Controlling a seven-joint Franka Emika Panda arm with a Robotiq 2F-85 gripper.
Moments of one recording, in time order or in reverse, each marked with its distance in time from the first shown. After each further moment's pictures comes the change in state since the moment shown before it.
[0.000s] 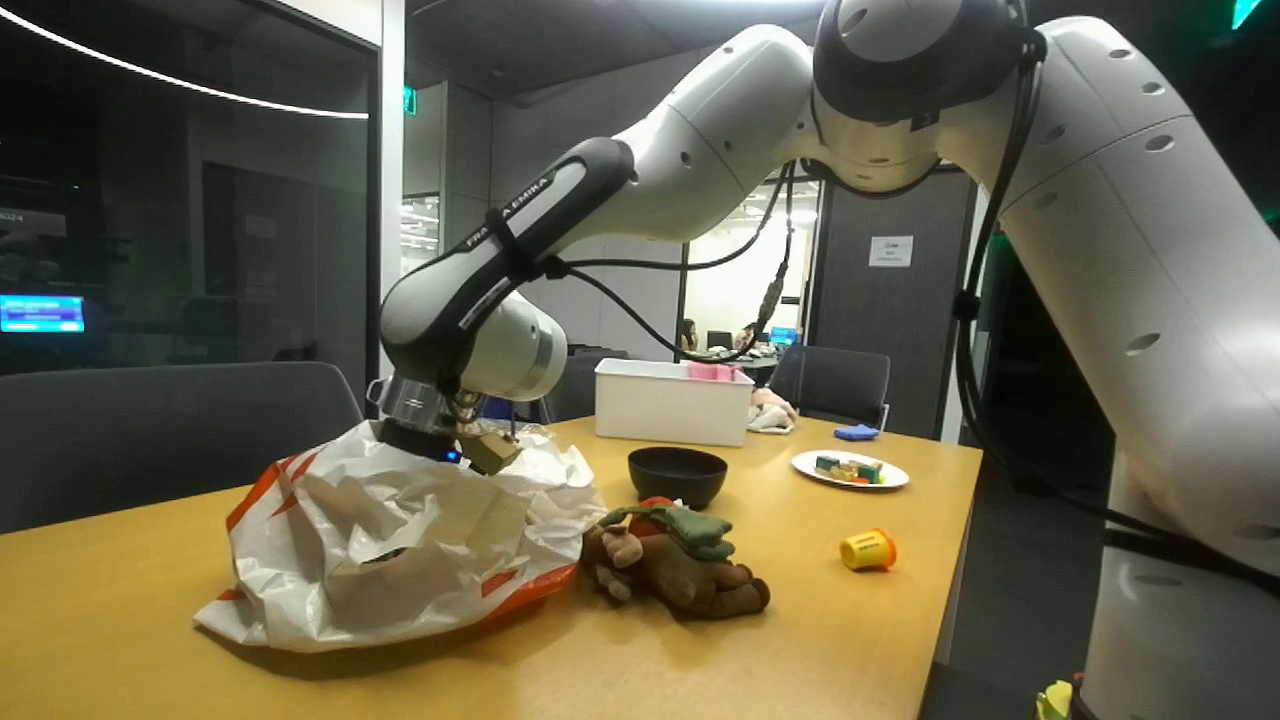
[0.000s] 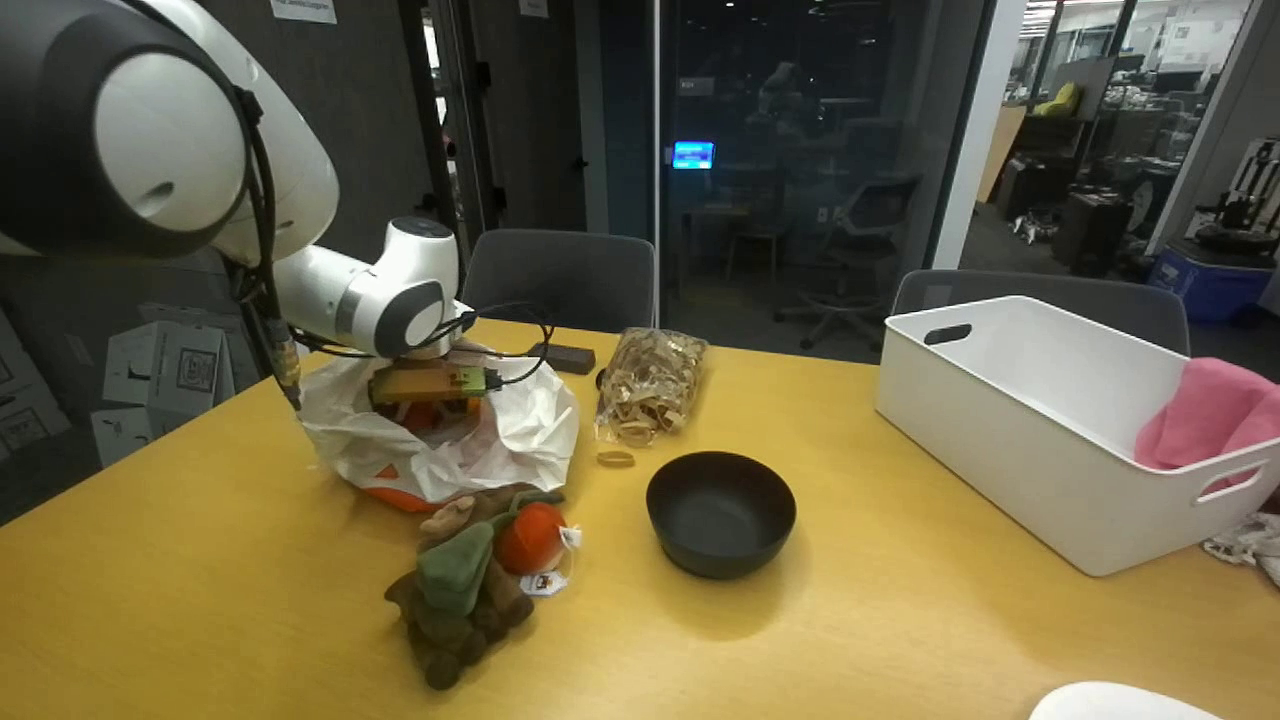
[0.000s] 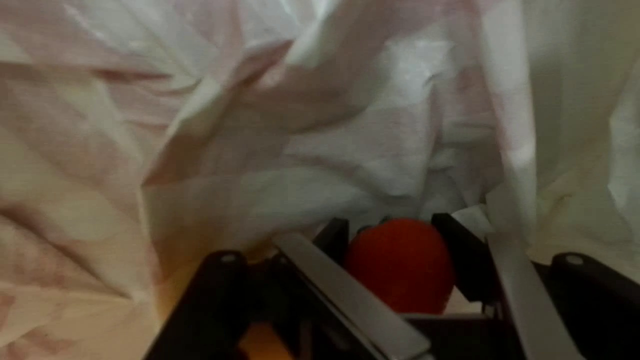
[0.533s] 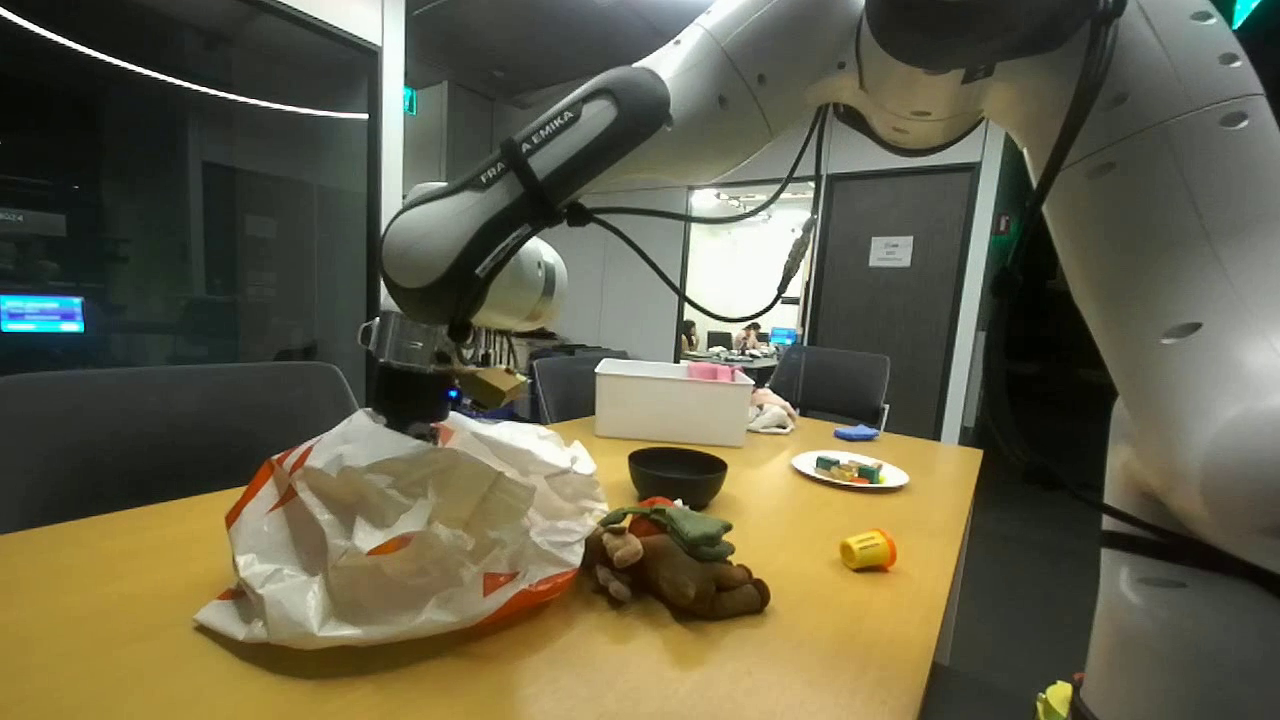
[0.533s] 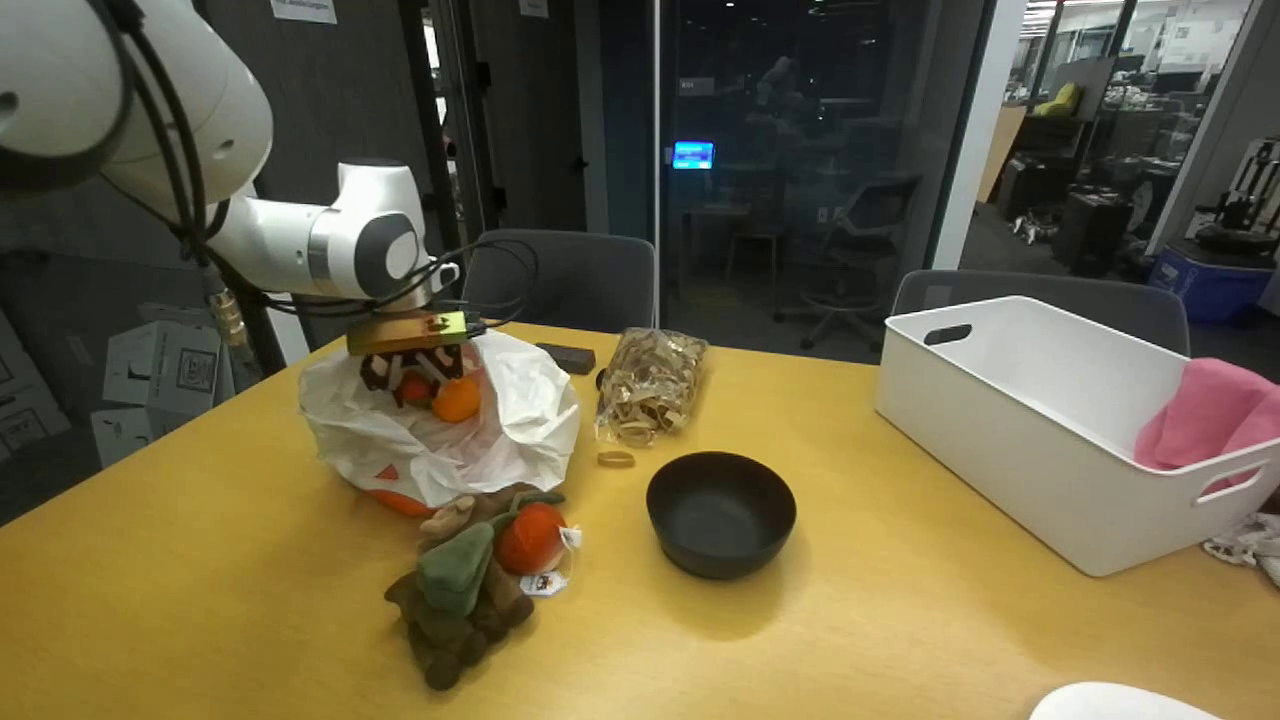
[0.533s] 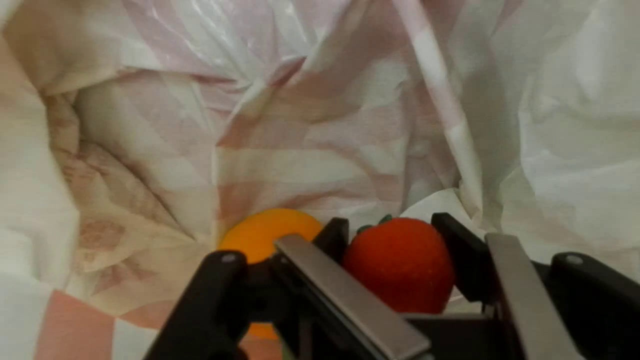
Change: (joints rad) arm 0.087 -0.138 -0.076 0.008 -0.191 -0.163 0.196
